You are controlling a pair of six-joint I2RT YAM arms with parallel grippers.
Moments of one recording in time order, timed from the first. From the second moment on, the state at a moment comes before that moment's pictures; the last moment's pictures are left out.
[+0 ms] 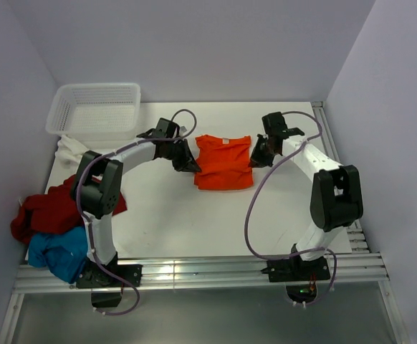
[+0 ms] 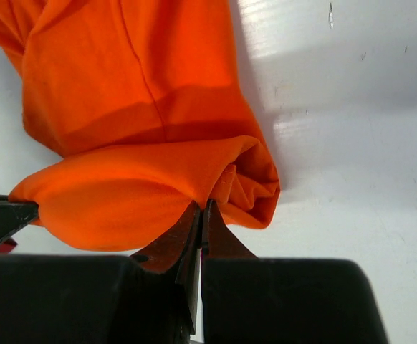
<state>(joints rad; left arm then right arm) -0.43 1.96 1.36 -0.38 0.56 -0.76 0.21 1.67 1.23 -0.66 -0.14 0.63</state>
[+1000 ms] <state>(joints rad) -0.33 2.05 1.69 -0.43 0.54 -0.79 0.16 1.77 1.39 -0.59 -0.18 0.65</state>
